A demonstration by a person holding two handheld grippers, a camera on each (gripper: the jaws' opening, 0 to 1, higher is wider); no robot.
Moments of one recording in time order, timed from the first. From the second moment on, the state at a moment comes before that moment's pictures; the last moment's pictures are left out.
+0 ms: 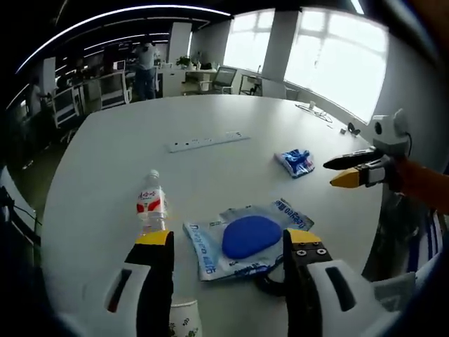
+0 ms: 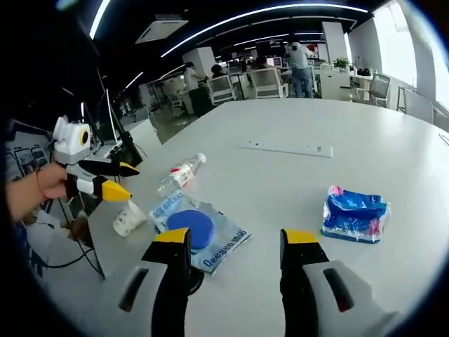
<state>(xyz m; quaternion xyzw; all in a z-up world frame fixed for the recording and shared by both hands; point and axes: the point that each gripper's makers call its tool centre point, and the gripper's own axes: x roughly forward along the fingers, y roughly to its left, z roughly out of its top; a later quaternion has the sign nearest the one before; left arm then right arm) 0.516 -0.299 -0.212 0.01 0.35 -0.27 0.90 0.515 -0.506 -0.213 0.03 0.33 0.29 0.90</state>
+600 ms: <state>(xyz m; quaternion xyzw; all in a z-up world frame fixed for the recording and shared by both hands) 0.521 -0.283 -0.253 0.01 0.39 -0.27 0.88 0.512 -0.485 -0.255 0.04 0.37 0.28 0.88</state>
